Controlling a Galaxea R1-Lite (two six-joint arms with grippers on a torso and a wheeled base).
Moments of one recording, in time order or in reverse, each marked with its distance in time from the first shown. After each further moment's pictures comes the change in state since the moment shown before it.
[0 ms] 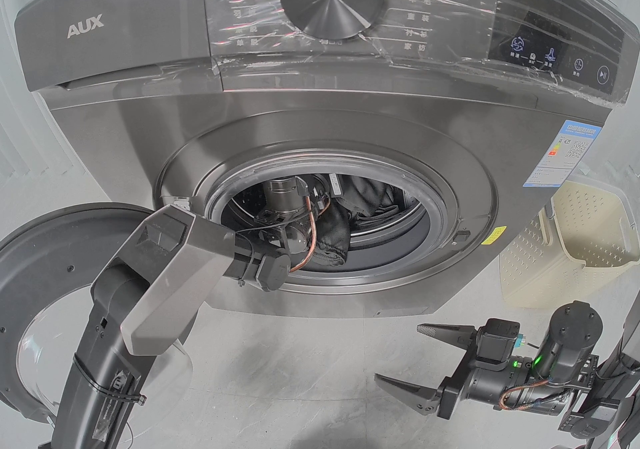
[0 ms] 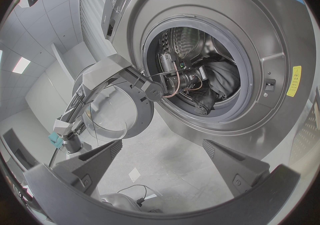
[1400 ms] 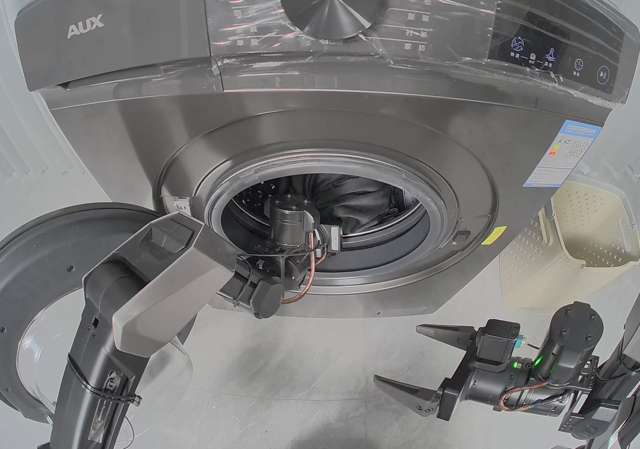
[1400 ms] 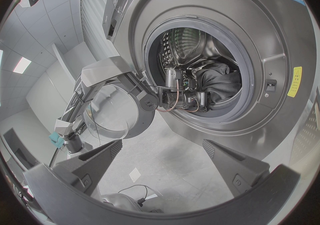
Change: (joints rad) left arm -0.016 -0.042 0.255 0.113 -0.057 0.054; right arm 0.008 -0.004 0.000 0.000 -0.002 0.001
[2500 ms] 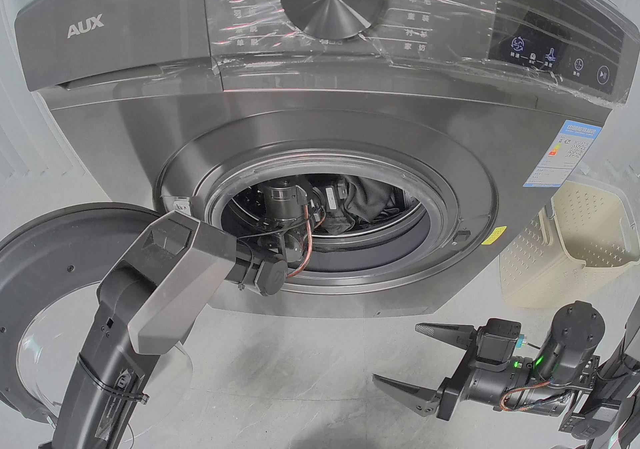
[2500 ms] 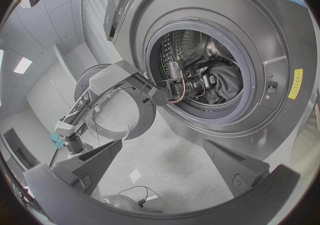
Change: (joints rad) left arm 0.032 0.083 -0.266 -0.049 0.036 -0.052; right arm 0.005 -0.006 -0.004 0.000 0.000 0.001
